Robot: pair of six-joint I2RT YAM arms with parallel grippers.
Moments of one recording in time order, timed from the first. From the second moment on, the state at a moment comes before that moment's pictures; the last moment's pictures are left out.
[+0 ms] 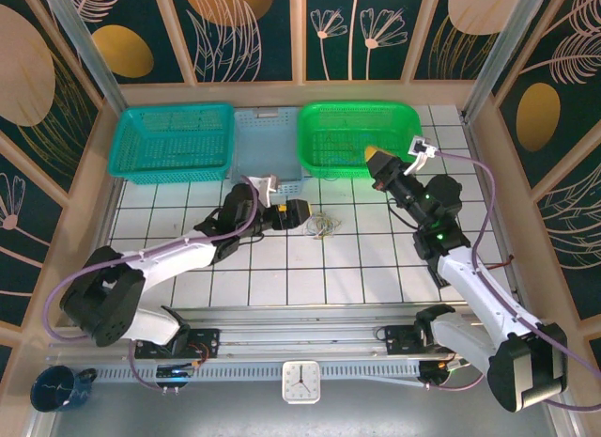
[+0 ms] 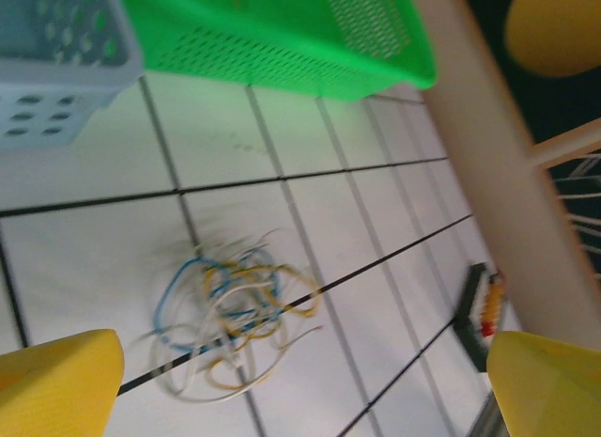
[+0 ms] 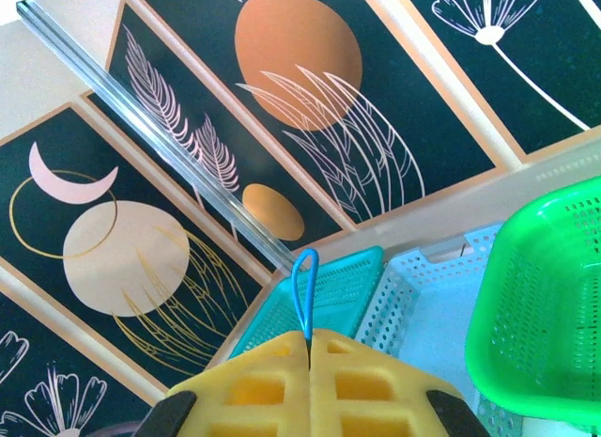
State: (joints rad) left arm -0.67 1.40 0.69 0.30 0.28 -0.77; right arm 0.33 0.96 0.63 0.48 -0.32 0.77
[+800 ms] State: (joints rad) left arm -0.66 1.36 0.79 0.50 0.42 -0.88; right arm 0.33 1.02 0.63 0.51 -0.38 0.79
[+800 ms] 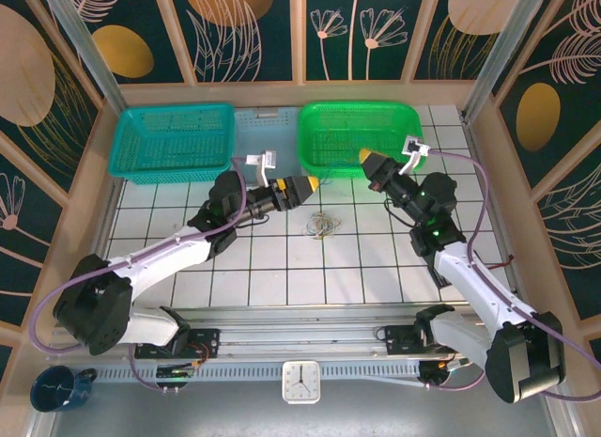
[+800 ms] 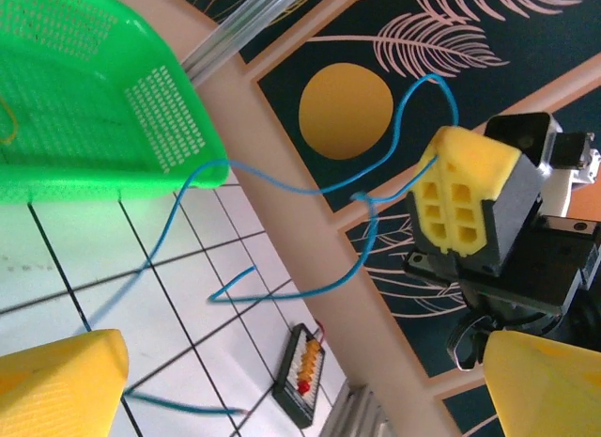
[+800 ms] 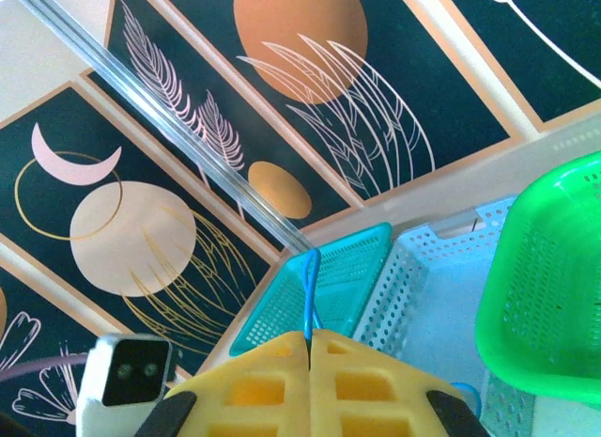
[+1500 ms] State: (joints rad) left arm -0.66 1.39 0.92 0.19 0.38 -0.30; right arm 0.33 1.10 0.69 0.48 -0.50 0.84
